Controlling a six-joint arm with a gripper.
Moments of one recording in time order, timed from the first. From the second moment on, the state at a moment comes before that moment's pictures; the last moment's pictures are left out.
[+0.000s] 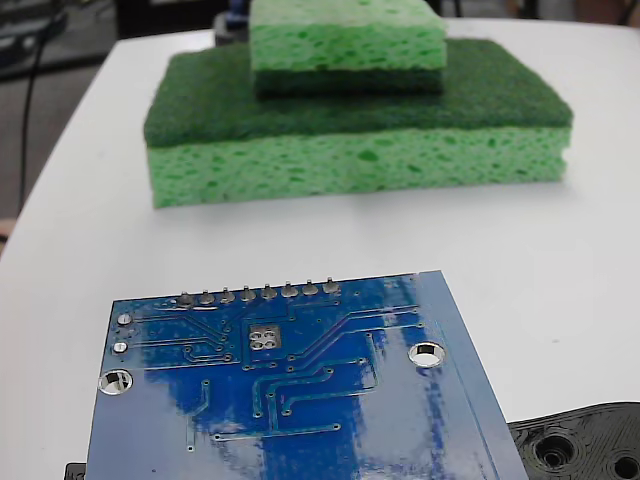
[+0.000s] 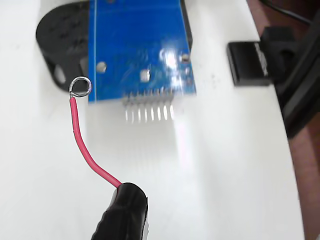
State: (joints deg) arm 12.3 141.5 139.0 46.4 -0.2 -0.4
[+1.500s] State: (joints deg) arm 3.8 103.8 116.7 44.2 15.7 6.8
